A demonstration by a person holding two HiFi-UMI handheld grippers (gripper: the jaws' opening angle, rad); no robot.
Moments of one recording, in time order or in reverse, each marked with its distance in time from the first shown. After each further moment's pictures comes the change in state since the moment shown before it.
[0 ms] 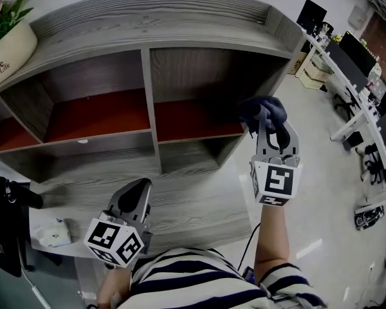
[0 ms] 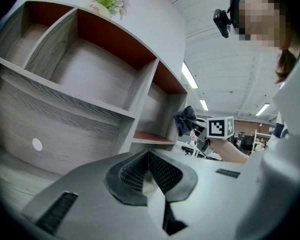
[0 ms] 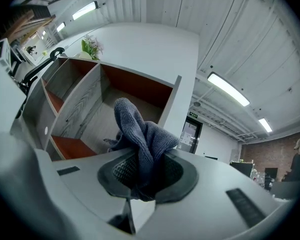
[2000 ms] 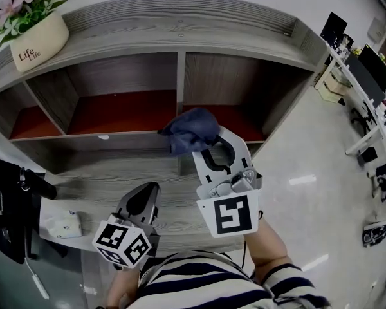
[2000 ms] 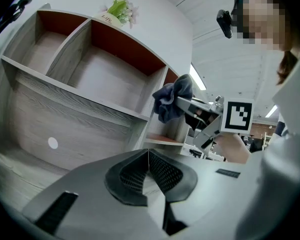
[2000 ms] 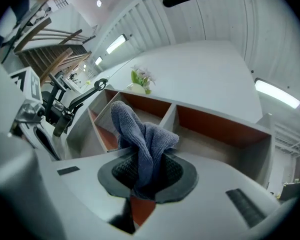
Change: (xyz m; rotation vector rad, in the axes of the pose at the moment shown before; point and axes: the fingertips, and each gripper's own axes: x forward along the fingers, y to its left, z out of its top) left arm -0.029 0.024 -0.001 -0.036 -0.028 0.103; right arm -0.030 0.198 0.118 -0.096 -0.263 0.506
